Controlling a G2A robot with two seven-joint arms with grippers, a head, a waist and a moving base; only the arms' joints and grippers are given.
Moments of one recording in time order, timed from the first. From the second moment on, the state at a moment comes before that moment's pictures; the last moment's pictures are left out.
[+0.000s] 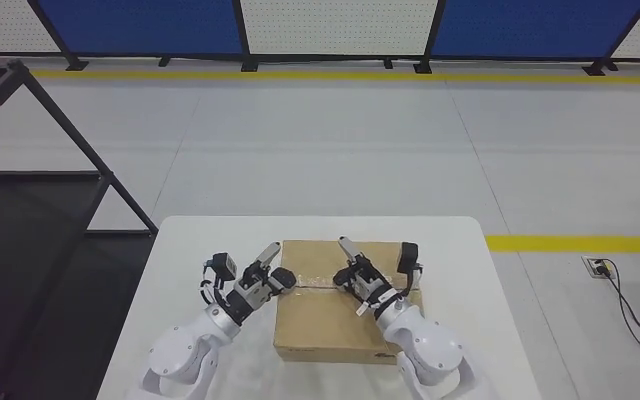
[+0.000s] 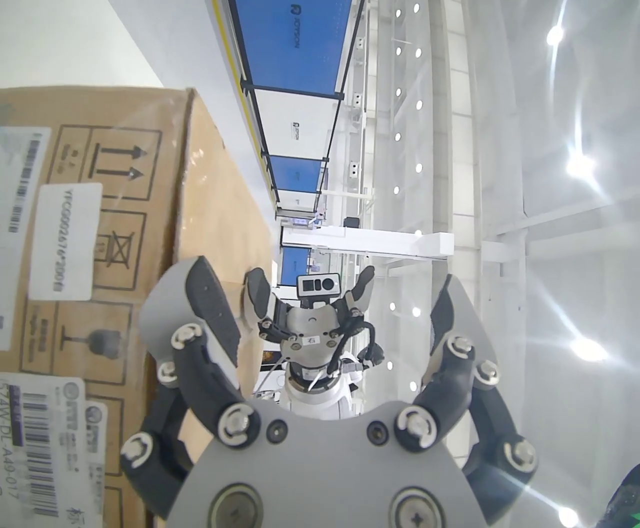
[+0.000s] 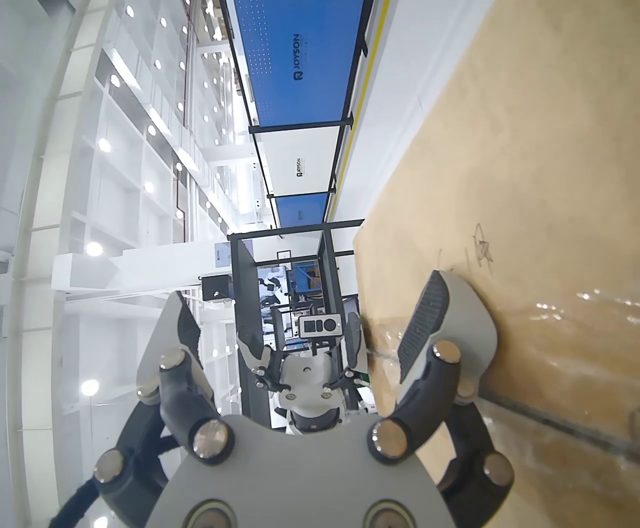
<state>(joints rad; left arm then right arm) 1.08 -1.23 -1.33 -1.56 -0.47 -0.03 -0.50 -1.02 -1.45 1.16 -1.60 0.21 0.19 0.21</state>
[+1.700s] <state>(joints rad) 1.14 -1.21 -1.49 -1.50 -0.57 -0.07 -0.49 -1.24 -1.42 1.40 -1.73 0.27 0.05 0.20</state>
